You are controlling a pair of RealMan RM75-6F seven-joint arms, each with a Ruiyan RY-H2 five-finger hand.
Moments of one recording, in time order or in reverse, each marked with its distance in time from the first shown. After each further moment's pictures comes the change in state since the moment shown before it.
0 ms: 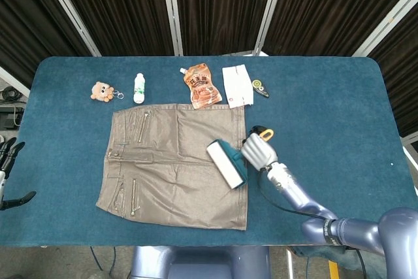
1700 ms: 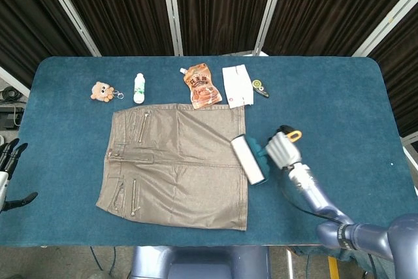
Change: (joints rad) left arm -0.001 -0.010 0.005 -0.001 0.003 -0.002 0.026; right arm -0.068 0.034 -0.074 0.059 0.084 0.052 0.018
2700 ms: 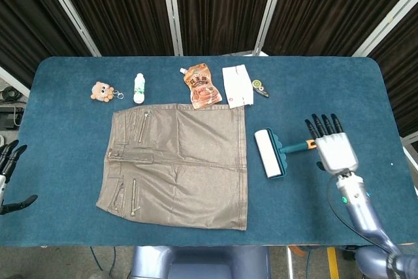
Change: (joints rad) left arm 0.018 0.020 0.016 0.011 0.062 0.046 -0.072; right arm -0.267 0.313 0.112 -0.342 -0.108 0.266 0.662
